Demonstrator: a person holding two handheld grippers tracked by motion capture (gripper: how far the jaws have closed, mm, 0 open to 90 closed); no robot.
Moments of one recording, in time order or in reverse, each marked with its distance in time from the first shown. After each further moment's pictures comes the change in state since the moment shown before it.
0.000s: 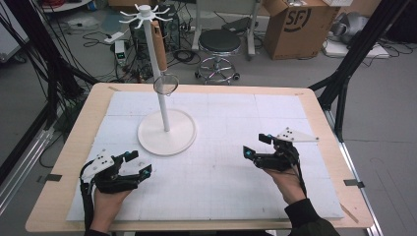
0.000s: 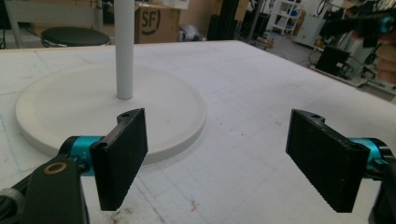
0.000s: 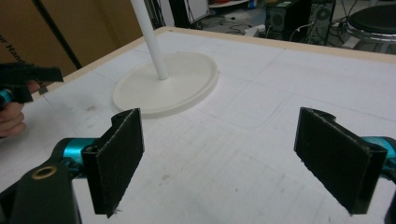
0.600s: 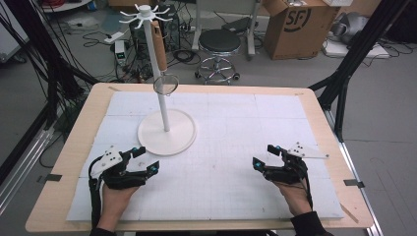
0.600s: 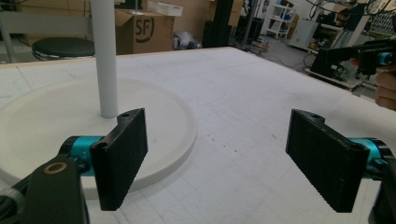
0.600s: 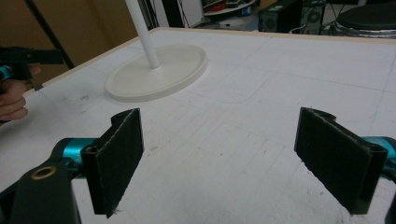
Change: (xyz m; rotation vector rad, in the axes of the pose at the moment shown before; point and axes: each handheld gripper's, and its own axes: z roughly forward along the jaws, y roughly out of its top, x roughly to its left) left arm -0.008 0.005 0.020 -0.018 -0.019 0.028; right arm -0.014 -0.042 -0.021 -0.045 -0.015 0.022
